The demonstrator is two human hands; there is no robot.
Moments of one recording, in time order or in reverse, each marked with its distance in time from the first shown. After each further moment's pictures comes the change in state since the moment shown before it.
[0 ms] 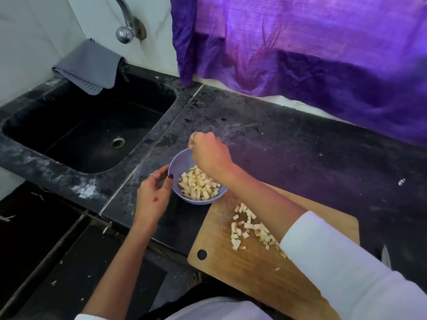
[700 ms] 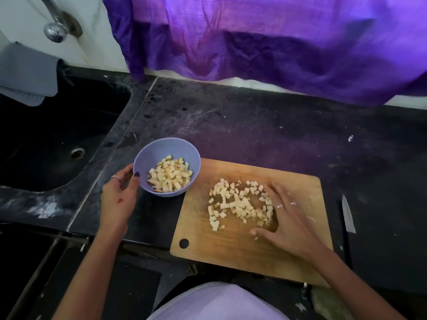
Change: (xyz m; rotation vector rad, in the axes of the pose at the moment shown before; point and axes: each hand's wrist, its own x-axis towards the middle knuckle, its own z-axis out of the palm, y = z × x) left_hand 0.011 -0.013 -0.002 -0.023 -0.056 0.001; right_hand -0.239 0.156 0.018 -0.054 -0.107 0.374
